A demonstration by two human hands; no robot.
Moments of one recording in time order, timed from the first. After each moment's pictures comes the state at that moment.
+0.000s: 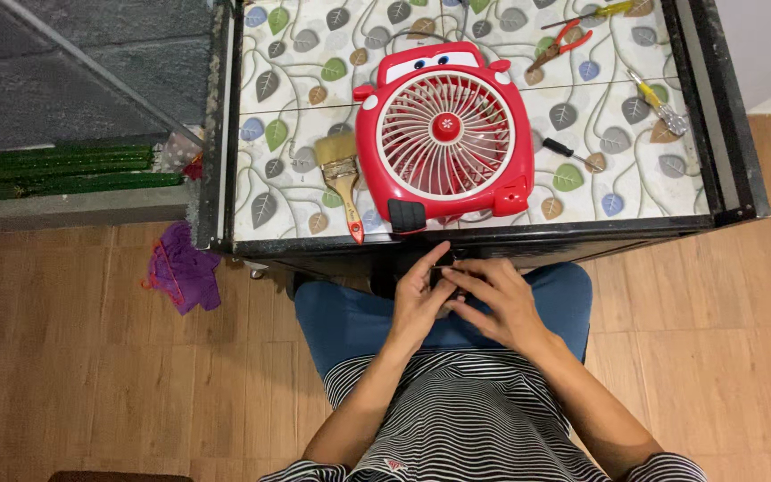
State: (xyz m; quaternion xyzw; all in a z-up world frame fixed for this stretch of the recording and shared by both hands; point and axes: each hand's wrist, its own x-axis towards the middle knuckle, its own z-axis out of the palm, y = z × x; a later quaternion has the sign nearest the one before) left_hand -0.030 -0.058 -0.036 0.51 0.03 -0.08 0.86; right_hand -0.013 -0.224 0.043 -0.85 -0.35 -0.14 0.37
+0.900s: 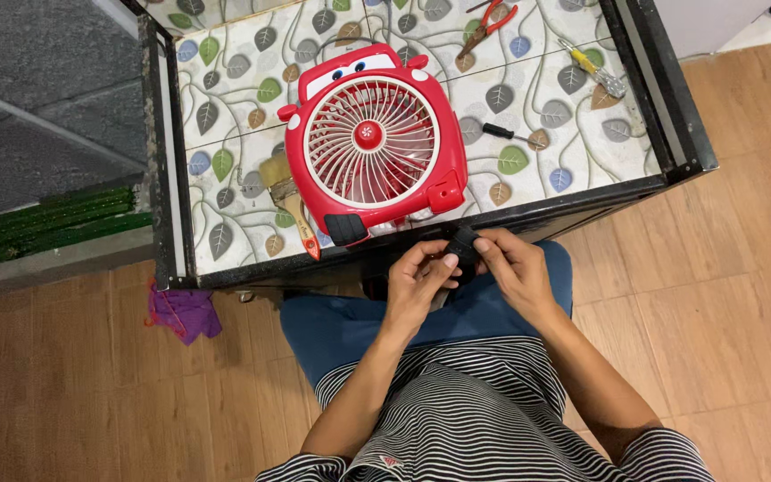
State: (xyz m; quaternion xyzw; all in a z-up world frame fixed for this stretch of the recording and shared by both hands) left_hand -0.003 -0.105 -0.010 0.55 0.01 -0.10 0.83; right_hand 0.002 -0.286 0.018 -0.75 -0.03 -0.02 0.66
